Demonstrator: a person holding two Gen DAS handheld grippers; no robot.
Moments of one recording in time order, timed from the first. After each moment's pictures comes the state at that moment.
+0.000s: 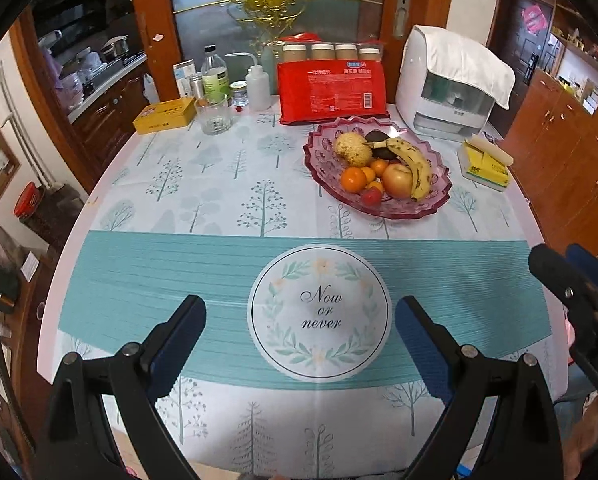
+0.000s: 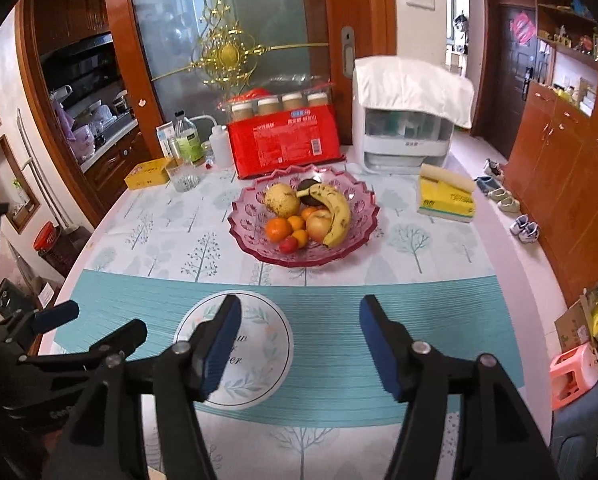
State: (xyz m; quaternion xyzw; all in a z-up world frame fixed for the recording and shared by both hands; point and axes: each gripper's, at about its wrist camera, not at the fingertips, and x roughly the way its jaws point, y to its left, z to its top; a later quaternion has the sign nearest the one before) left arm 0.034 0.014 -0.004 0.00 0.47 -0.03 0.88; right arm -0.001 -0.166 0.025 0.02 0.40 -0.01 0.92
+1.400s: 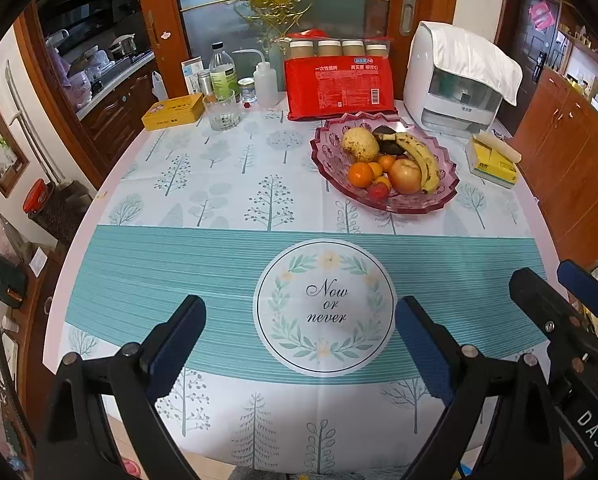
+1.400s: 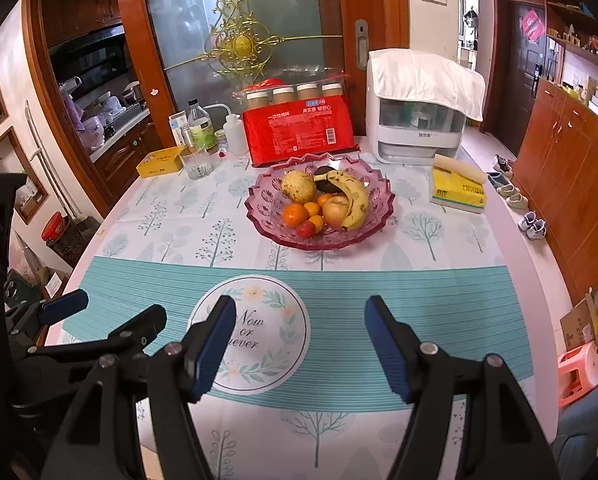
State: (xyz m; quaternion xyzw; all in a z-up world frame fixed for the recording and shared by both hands) left arm 0.027 0.015 -0.006 0.00 0.48 -0.02 0.88; right arm -0.006 -0.150 0.014 0.02 0.42 0.01 0.91
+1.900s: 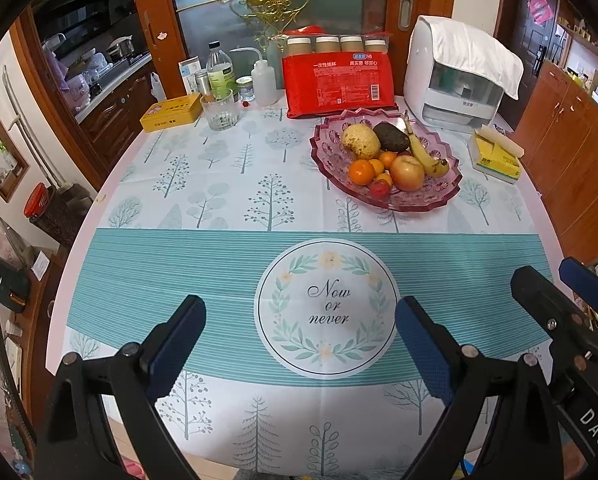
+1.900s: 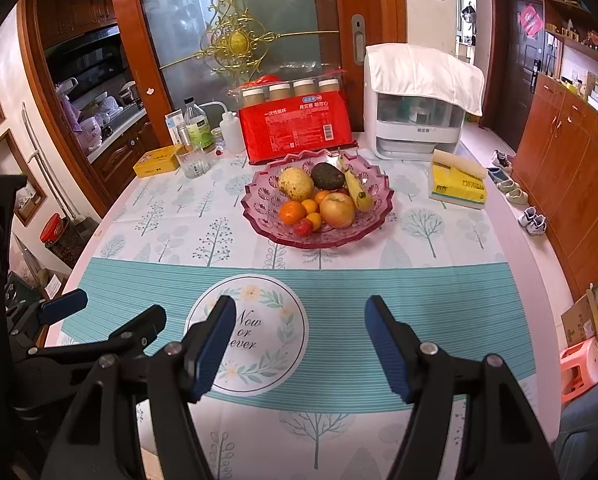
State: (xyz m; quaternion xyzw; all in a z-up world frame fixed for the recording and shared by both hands) left arm 0.034 0.014 -0.012 0.01 0.48 -0.02 0.88; right arm -0.003 -0.154 0.009 0.03 0.42 0.01 0.91
